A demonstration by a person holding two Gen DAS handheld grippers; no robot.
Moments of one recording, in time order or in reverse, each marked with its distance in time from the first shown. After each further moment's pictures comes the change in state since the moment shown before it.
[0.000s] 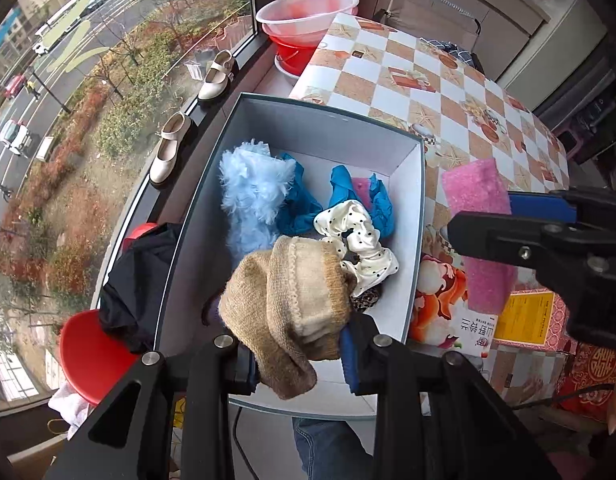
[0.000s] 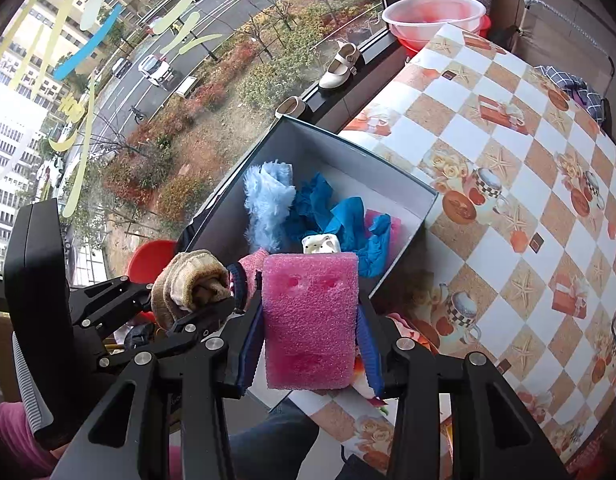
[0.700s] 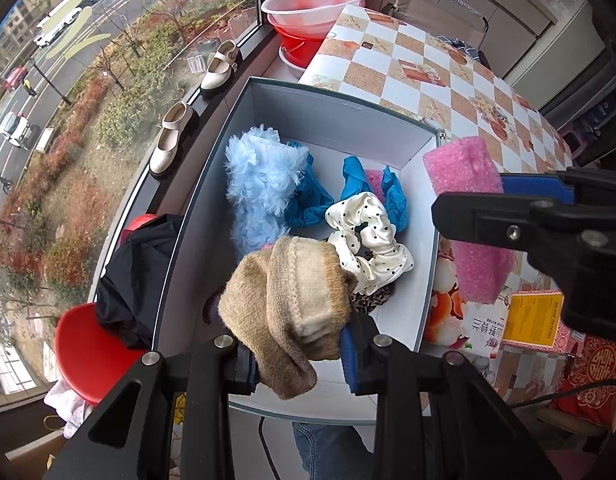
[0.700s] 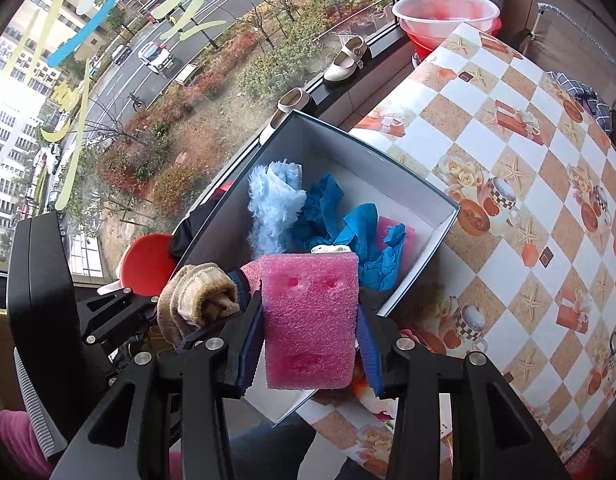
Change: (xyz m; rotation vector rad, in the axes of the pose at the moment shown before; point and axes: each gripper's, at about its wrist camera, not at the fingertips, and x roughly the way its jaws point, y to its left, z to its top) left arm 0.015 0.010 0.000 -0.014 0.028 -0.004; right arm 0.018 0.013 0.016 -0.026 0.033 -0.023
